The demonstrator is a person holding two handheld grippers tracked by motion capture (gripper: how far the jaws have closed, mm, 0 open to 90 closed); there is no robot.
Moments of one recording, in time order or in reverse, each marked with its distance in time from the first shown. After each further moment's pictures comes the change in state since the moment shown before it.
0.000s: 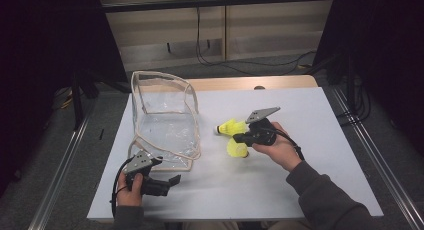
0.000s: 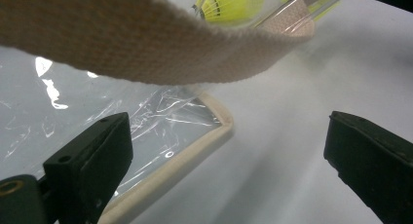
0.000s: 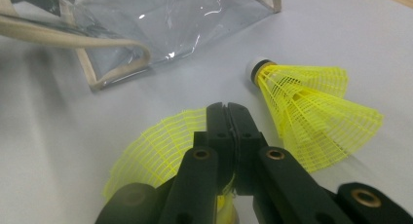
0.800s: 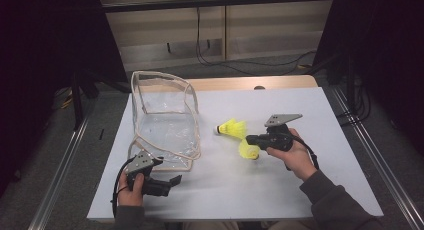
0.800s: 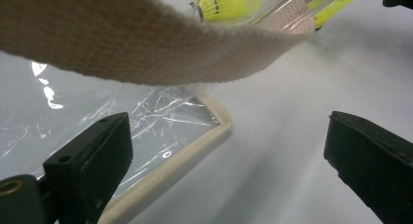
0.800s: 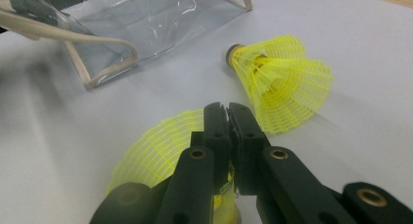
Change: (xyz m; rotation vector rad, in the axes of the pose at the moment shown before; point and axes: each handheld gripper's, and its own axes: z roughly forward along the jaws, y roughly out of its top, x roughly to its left) left arm -0.001 0.000 0.002 0.007 -0.004 0.007; right arm -0.012 -0.035 -0.027 -0.089 -0.030 0.083
